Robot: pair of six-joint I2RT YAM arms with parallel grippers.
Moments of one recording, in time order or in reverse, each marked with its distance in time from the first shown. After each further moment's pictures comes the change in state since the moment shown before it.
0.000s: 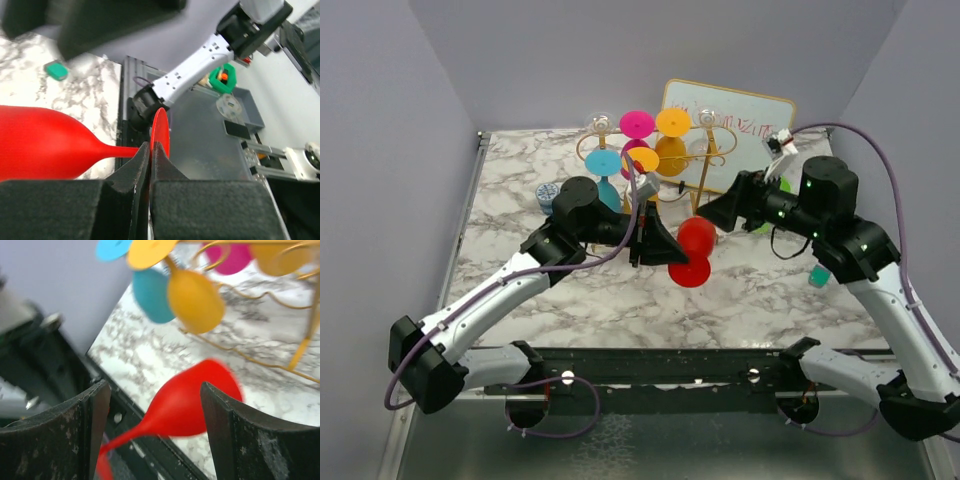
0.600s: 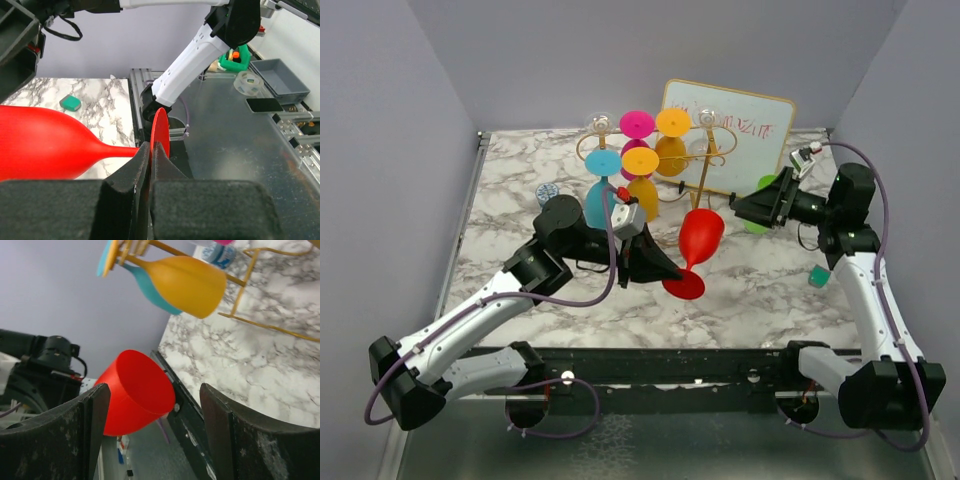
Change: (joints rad) left arm -0.095 -0.143 -0.060 -0.004 0.015 0.279; right arm -0.624 0.066 -0.370 0.418 -0.777 0.339
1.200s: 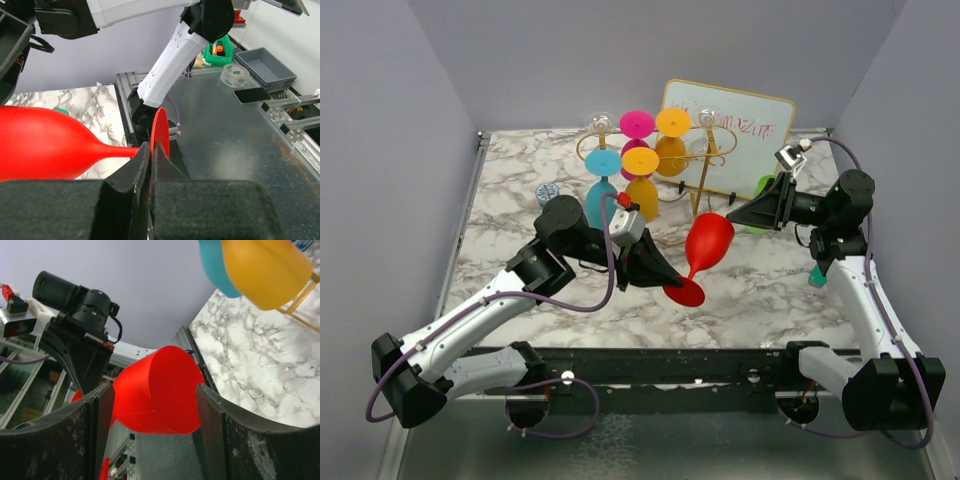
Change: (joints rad) left arm -0.010 0.012 -0.002 0.054 0.095 0.028; right arm 0.047 -0.003 -0.092 0.488 -0.226 0.268
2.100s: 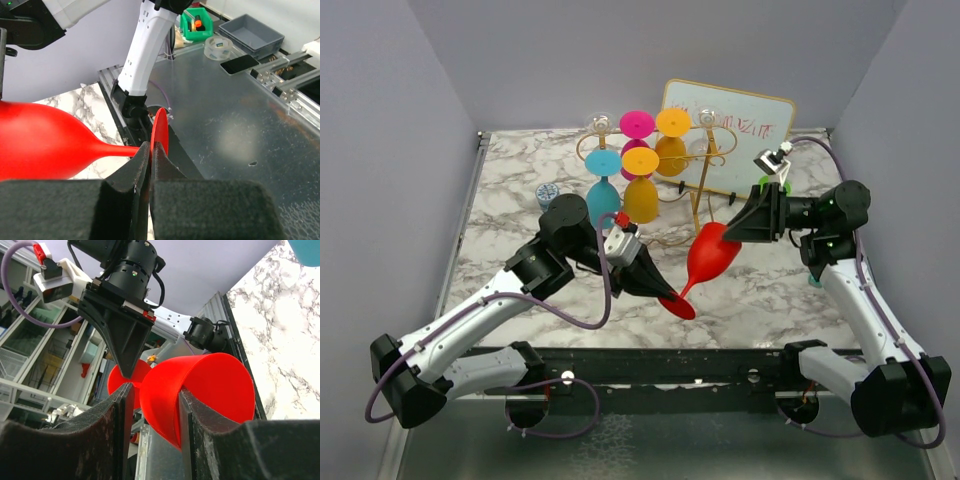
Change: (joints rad) left arm -0.002 0.000 0.011 -0.104 0.158 0.211; right arm 0.134 -0.016 -0.021 0.282 -0.109 0.239
